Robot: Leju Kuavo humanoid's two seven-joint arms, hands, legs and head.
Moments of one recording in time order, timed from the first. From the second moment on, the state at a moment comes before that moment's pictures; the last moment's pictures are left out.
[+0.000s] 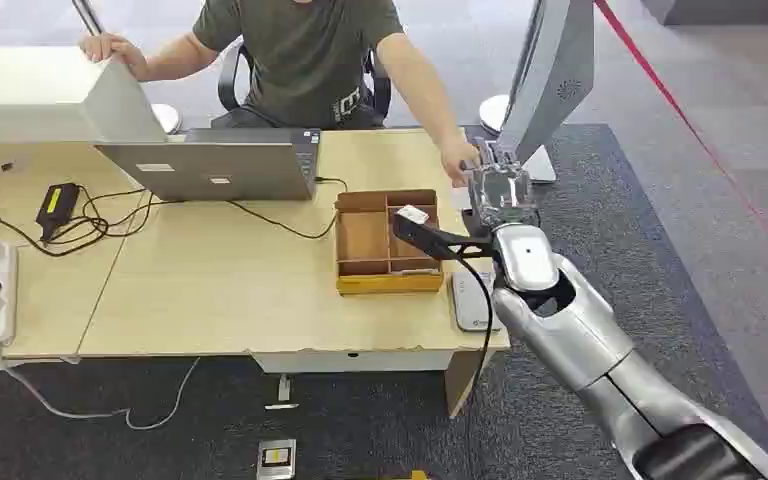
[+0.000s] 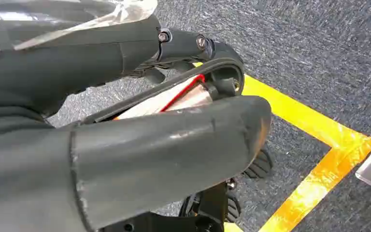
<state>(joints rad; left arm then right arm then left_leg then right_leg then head) -0.09 0.12 -0.74 -0.19 1.19 0.20 -0.10 -0.69 -0.27 0.65 -1.28 1.13 0.07 0.59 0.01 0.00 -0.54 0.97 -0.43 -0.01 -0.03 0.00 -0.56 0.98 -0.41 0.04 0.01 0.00</state>
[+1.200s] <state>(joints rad) -0.09 0.12 -0.73 -0.19 1.22 0.22 -0.09 -0.64 -0.25 0.65 -1.23 1.11 0.07 0.56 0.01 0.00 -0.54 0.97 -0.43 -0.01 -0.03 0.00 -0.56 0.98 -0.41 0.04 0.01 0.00</state>
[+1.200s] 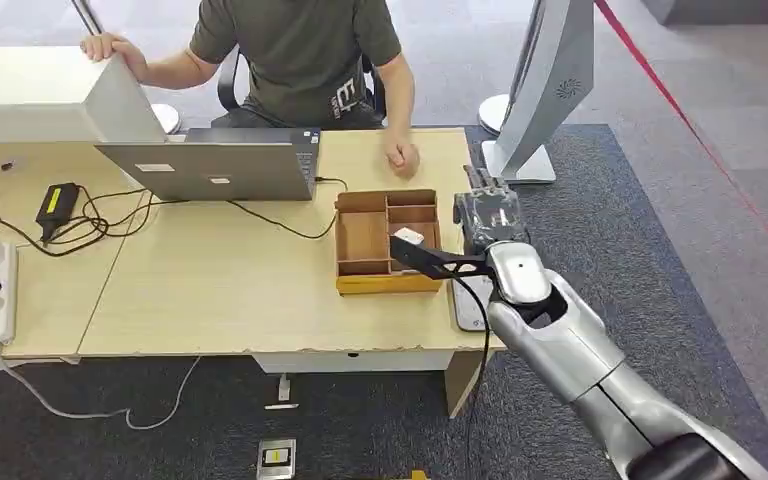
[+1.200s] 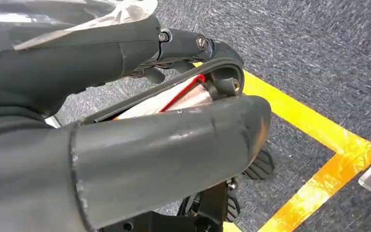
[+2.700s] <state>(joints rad) -0.09 0.11 -0.73 -0.19 1.19 0.22 -0.11 -0.54 -0.29 0.59 -1.08 1.07 -0.01 0.52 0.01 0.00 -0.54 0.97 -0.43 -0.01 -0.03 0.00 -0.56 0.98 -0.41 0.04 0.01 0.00</state>
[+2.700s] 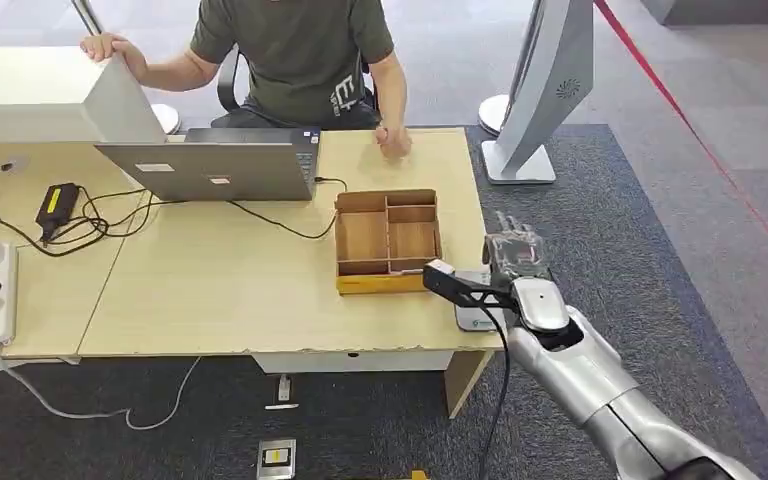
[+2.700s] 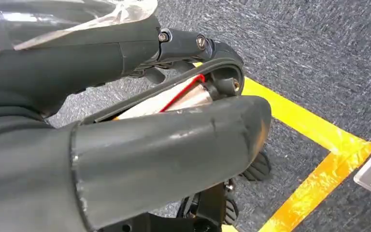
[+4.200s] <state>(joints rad) -0.09 0.12 -0.73 -0.19 1.15 0.21 -0.10 -0.45 -0.28 0.61 -1.08 0.99 0.01 0.56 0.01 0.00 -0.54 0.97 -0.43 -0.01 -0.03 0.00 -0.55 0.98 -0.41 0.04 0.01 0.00</state>
